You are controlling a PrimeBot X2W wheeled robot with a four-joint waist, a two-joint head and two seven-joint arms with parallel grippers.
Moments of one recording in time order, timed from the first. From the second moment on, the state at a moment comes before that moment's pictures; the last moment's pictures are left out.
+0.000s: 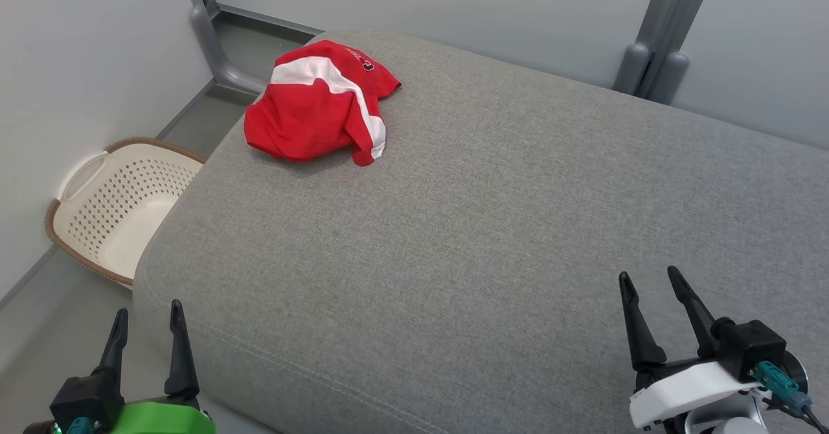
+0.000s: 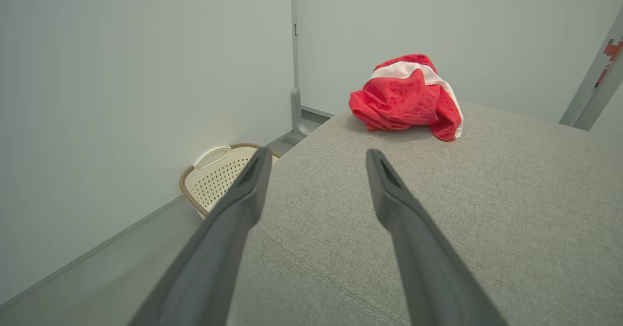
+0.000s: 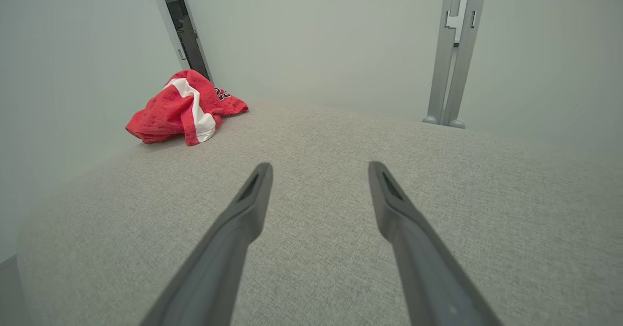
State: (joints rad) left arm 0.03 0.06 0.14 0.21 -0.14 -0.11 -0.26; right arm 0.03 -0.11 0.06 0.14 0.20 0.13 -0.26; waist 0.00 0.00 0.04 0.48
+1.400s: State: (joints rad) left arm -0.89 0.45 0.18 0.84 -0.29 -0.13 -0.16; right arm -0.10 -0.29 -0.21 -0.04 0.17 0.13 -0.26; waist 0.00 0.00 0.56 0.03
